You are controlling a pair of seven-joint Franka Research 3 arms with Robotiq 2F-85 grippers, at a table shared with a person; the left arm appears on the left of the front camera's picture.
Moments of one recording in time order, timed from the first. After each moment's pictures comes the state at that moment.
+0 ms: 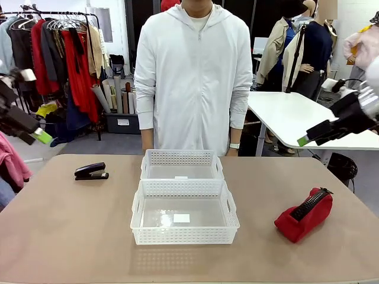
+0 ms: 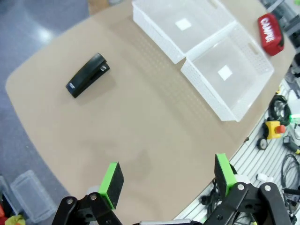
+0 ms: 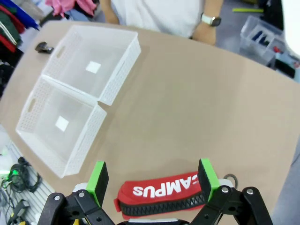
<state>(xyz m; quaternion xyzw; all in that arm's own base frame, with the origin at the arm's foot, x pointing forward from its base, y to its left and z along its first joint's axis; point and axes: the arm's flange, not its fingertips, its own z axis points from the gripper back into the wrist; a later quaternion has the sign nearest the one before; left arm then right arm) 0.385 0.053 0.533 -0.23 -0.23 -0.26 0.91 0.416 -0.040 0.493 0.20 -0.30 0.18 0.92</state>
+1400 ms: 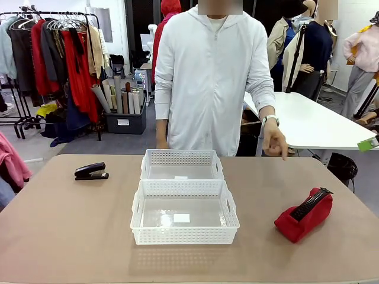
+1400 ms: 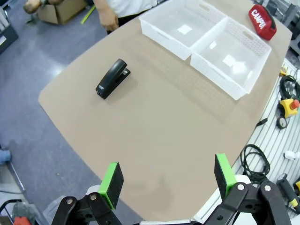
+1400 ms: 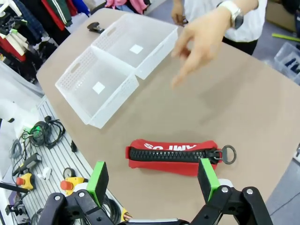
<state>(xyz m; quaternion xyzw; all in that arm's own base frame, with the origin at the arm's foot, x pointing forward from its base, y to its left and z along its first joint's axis) 0.323 0.140 0.540 -0.20 -0.32 -0.34 0.86 0.350 -0.141 0.508 0.28 -0.31 0.29 0.86</state>
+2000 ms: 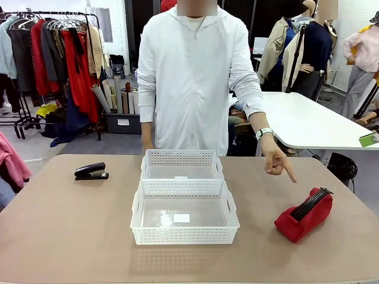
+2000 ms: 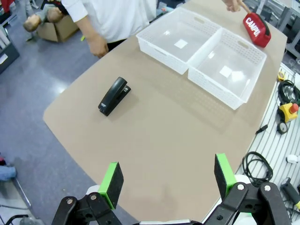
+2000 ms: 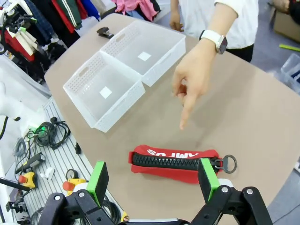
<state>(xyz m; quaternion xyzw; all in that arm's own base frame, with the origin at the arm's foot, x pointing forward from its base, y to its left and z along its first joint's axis) 0.322 0.140 0.550 -0.21 -0.35 -0.36 0.84 0.355 -0.147 0.511 0.30 -0.32 0.30 0.85</state>
